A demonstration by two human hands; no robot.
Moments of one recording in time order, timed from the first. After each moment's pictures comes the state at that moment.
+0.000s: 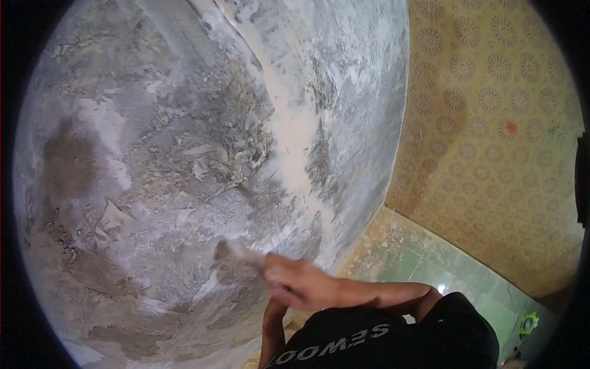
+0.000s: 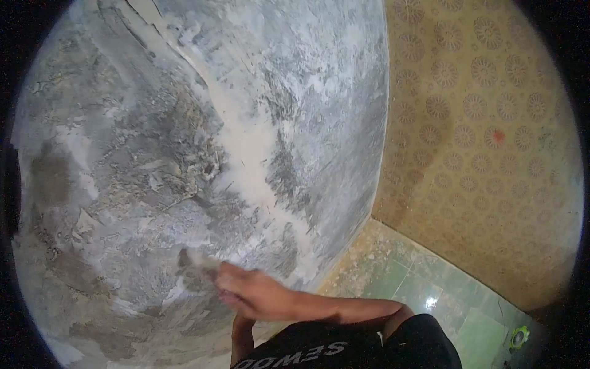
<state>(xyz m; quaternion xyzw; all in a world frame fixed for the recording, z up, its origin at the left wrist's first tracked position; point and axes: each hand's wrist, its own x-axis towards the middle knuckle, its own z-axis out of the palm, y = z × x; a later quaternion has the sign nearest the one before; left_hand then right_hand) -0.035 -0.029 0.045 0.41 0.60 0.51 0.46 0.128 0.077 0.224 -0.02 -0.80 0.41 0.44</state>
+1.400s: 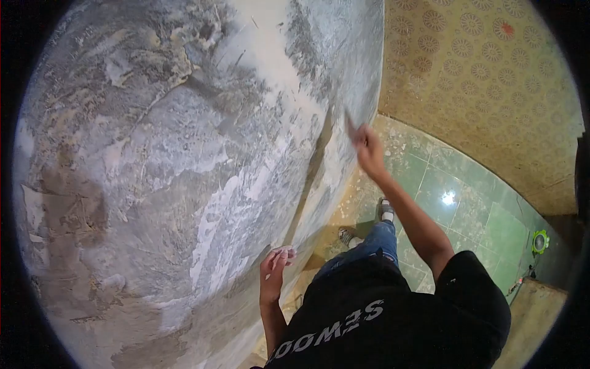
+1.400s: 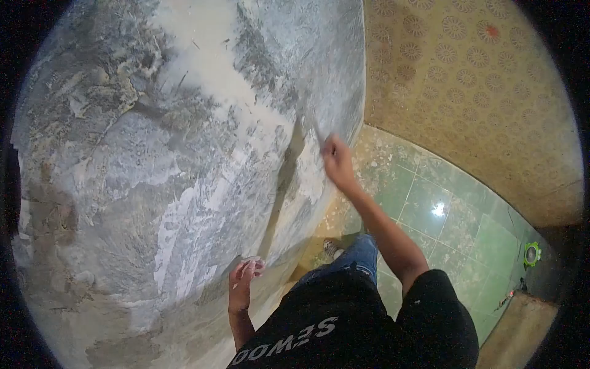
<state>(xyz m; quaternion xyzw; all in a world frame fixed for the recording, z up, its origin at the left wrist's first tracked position) -0.105 -0.133 0.066 0.39 0.67 0.41 0.49 0.164 0.153 -0.026 -0.40 -0.56 0.38 0.62</state>
